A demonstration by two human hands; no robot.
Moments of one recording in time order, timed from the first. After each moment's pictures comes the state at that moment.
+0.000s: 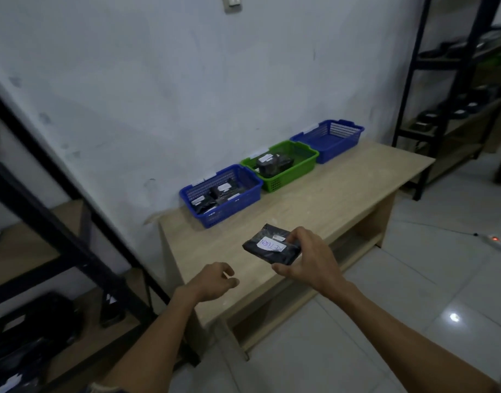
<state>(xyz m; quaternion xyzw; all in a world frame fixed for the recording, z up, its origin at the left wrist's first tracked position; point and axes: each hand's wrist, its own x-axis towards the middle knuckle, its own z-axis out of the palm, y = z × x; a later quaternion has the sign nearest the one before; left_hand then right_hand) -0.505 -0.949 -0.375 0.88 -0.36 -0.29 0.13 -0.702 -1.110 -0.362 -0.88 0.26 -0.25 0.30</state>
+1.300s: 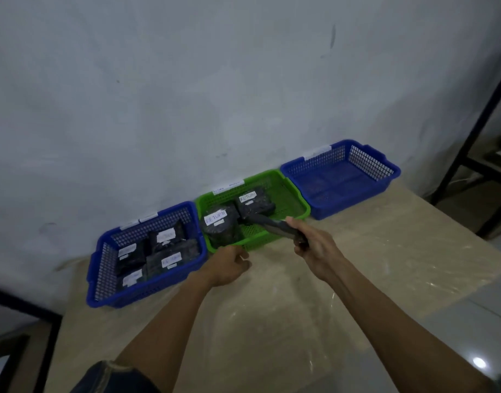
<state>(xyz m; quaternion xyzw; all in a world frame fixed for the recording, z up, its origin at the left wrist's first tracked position) -0.350 -1.446 -0.406 0.89 -0.33 -0.25 0.17 -0.476 -1.618 -0.386 -0.41 0.36 -0.15 0.82</state>
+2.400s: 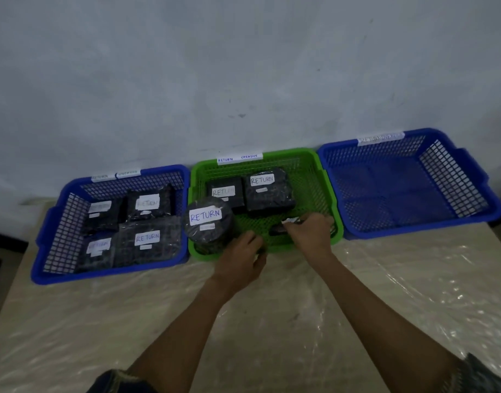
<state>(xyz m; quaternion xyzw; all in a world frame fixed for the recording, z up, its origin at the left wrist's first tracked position) -0.287 -1.536 -0.516 0.90 -0.36 -0.02 0.23 -0.306 -1.706 -0.493 -0.79 0.38 -0.03 0.48</state>
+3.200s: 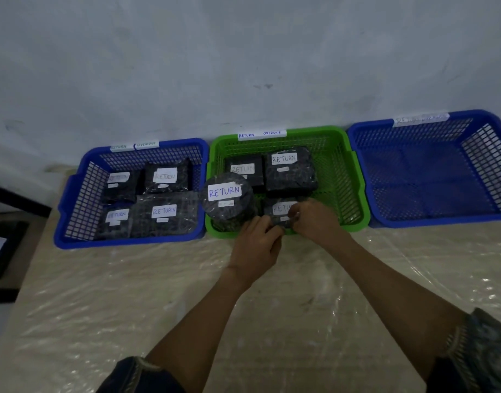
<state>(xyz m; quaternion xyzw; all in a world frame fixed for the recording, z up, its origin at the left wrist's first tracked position) -0.299 -1.531 -0.532 0.90 -0.35 0.10 0.22 -0.290 -1.698 -0.511 -0.95 0.14 0.15 0.22</state>
